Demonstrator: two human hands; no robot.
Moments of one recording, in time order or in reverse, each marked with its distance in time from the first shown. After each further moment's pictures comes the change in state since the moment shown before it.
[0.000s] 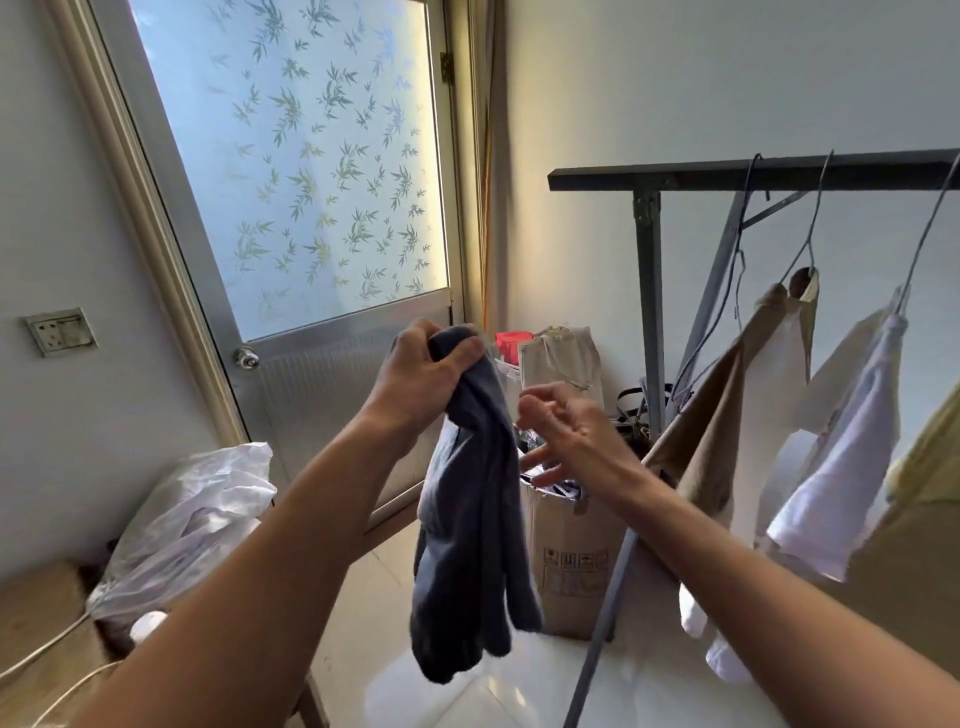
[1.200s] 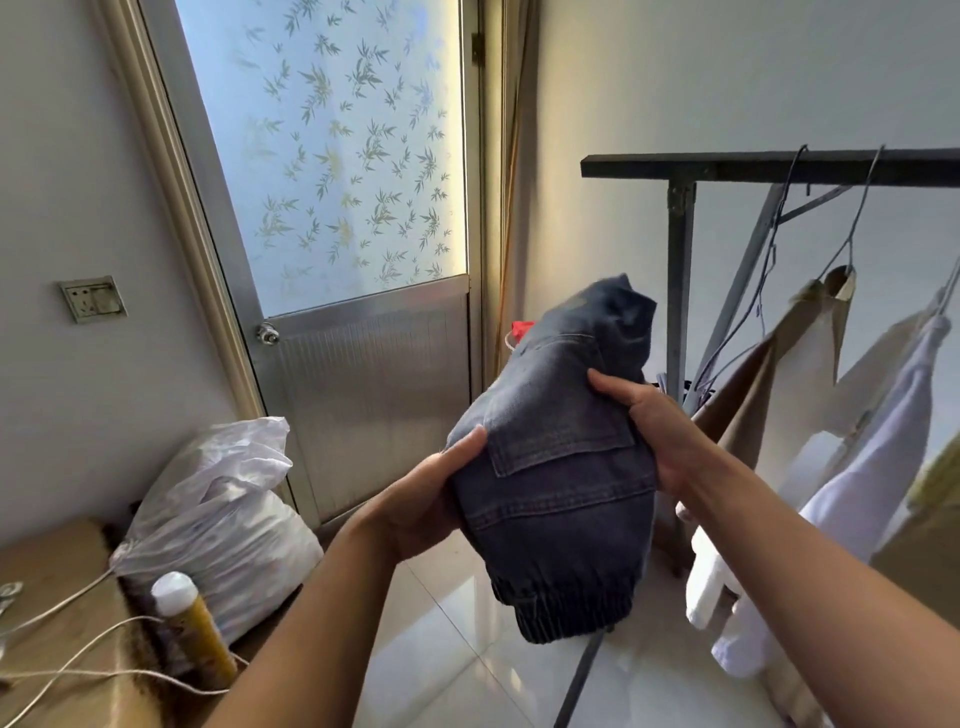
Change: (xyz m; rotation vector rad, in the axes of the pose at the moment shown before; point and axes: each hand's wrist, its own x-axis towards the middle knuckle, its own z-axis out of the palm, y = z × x) left_hand -0.066 -0.090 -0.014 -0.552 -0.465 -0.485; right_hand 0.005 -0.009 -0.019 0.583 0.101 0.355
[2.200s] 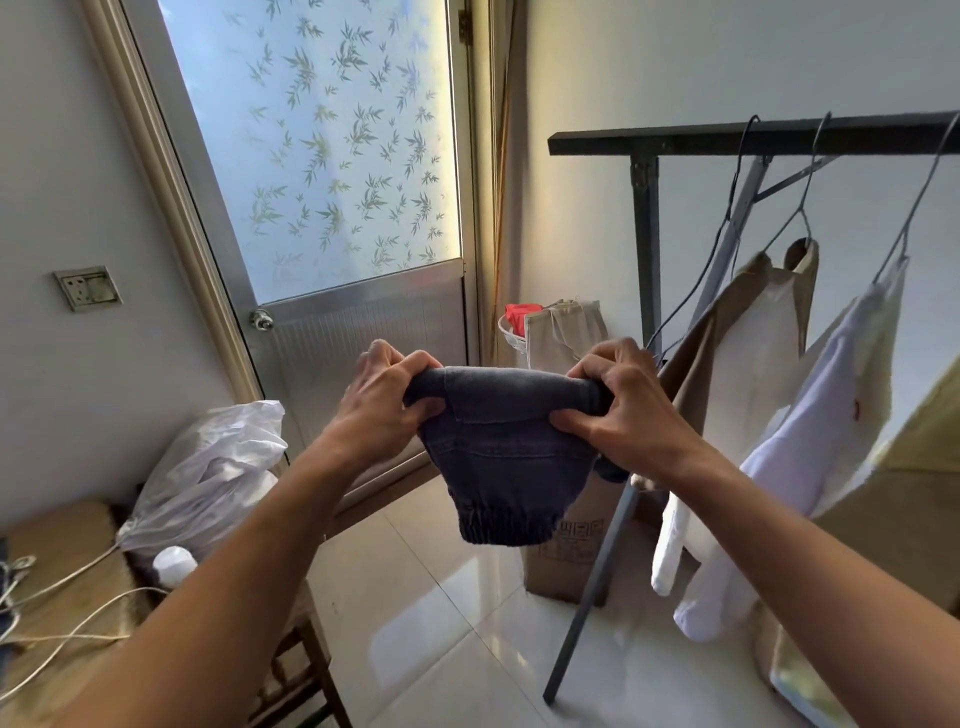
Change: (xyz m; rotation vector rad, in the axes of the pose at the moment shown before) left_hand 0.006 0.041 0.021 1.430 0.532 0.428; right_hand -0.023 0.001 -0.052 -1.179 0.091 -0.683
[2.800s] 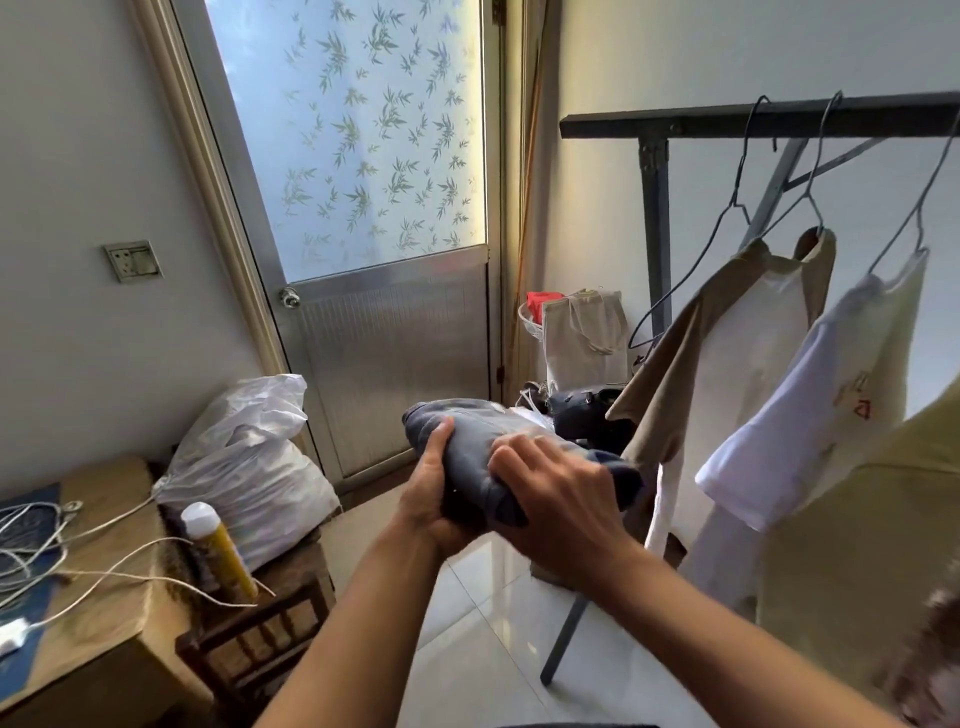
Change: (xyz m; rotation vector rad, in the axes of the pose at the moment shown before) left_hand -0.070 0.074 0.081 -1.909 -0.197 -1.042; right_hand -0.075 -0.011 0.054 -0.322 0.171 -0.514
